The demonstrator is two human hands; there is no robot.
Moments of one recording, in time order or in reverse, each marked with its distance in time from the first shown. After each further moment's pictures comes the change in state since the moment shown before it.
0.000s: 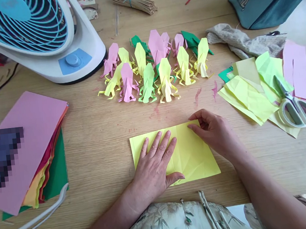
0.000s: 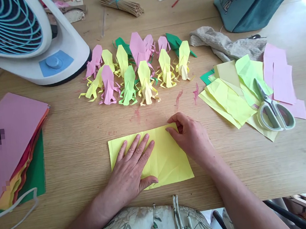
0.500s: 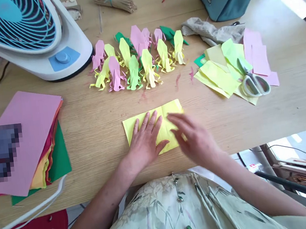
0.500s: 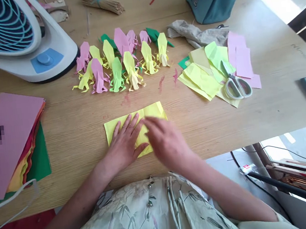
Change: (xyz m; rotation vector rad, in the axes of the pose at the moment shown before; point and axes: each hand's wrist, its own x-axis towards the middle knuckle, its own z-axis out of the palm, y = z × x) left_hand 0.001 0.003 -0.003 -0.103 -0.042 -0.042; right_hand -0.092 -0.042 0.011 -0.160 0.141 -0.480
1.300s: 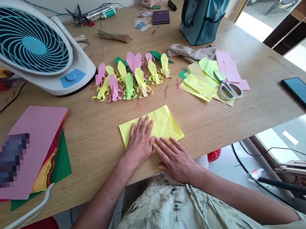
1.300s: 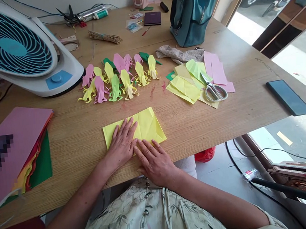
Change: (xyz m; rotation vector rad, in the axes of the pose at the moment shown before) left_hand 0.001 0.002 0.012 0.067 0.103 0.003; right_hand -0.080 -0.001 0.051 -0.360 -0.166 -0.256
